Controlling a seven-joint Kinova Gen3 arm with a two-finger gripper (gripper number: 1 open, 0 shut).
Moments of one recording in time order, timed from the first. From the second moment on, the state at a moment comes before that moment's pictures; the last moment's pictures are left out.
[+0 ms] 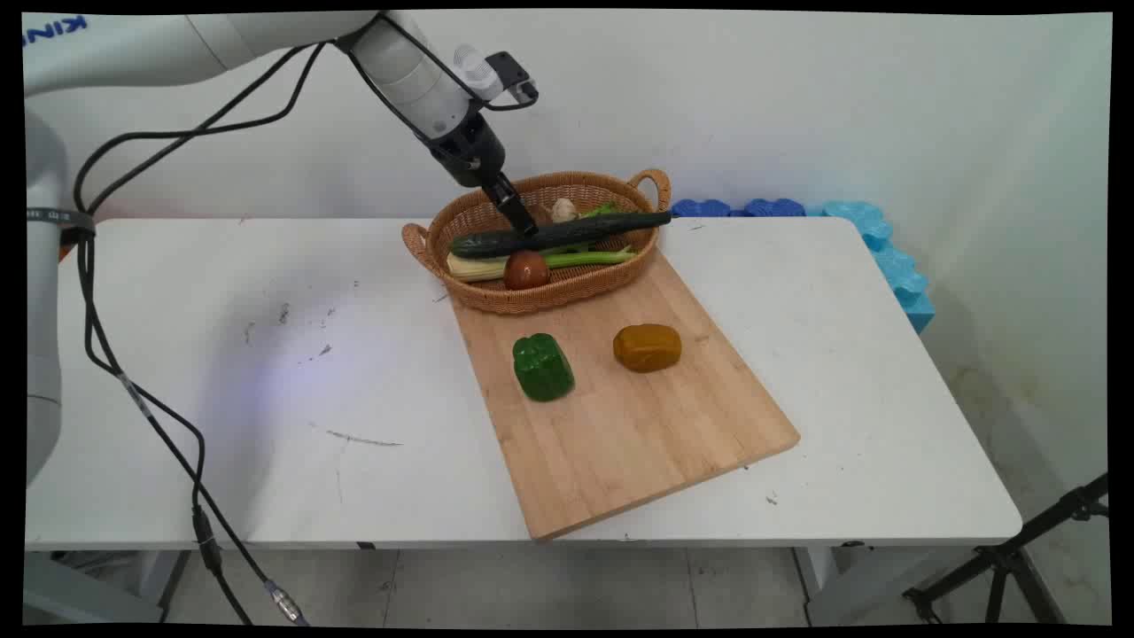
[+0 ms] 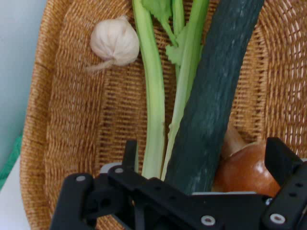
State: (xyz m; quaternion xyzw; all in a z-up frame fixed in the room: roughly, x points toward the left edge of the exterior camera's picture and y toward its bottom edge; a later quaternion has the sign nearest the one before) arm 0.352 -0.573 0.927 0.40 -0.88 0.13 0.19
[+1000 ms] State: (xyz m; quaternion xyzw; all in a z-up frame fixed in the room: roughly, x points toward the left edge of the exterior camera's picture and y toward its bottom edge) arm 0.271 -0.529 1.008 0.40 -0.87 0.09 0.27
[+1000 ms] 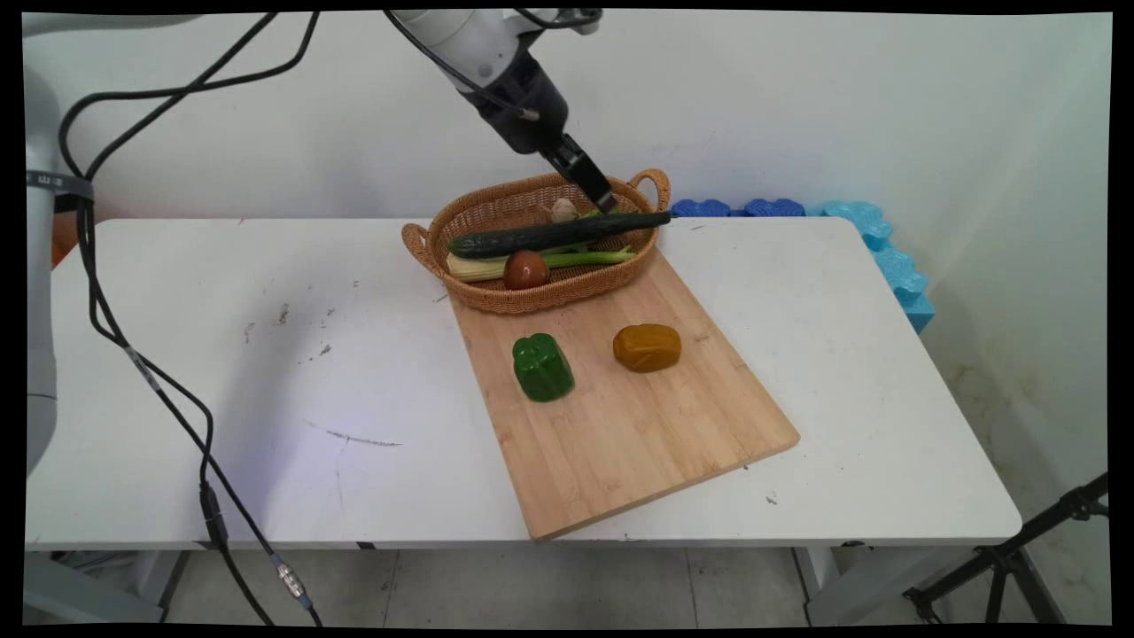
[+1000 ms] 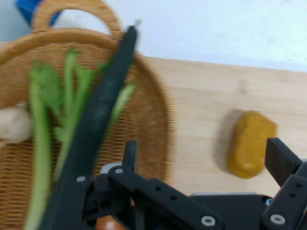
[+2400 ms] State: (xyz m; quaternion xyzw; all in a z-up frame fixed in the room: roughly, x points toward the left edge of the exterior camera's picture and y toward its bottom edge) arm 0.171 -0.487 0.865 0.36 -0.90 0.09 0.23
